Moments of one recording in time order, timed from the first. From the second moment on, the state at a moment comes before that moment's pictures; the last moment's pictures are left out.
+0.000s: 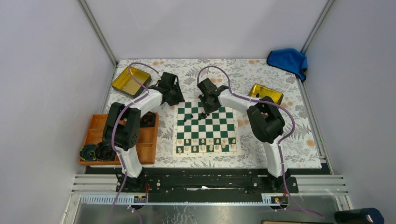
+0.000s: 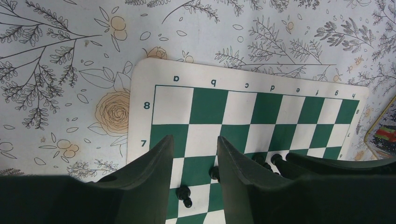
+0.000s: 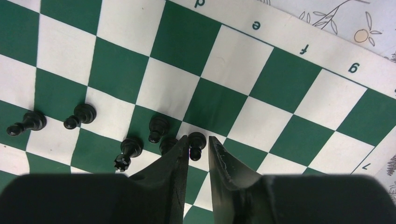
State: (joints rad) left arm -0.30 1.84 1.24 -0.31 0.05 -0.63; right arm 0.68 2.12 1.58 -0.56 0.08 0.24
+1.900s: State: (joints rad) left arm -0.30 1.79 1.23 -0.34 0.03 -0.62; right arm 0.51 1.98 1.38 -0.54 0.22 0.24
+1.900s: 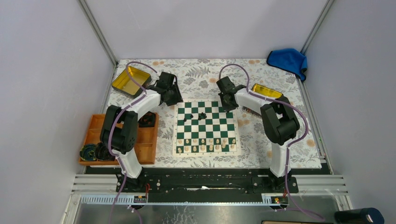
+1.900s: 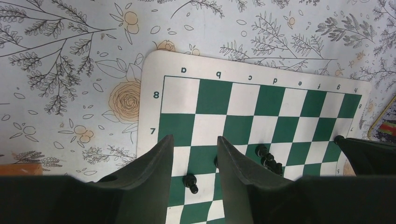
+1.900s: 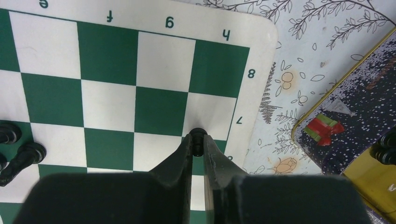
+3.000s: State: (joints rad) left arm -0.30 1.76 1.20 -0.36 0.02 -0.61; right arm 0.47 2.00 1.38 -0.49 0.16 0.26
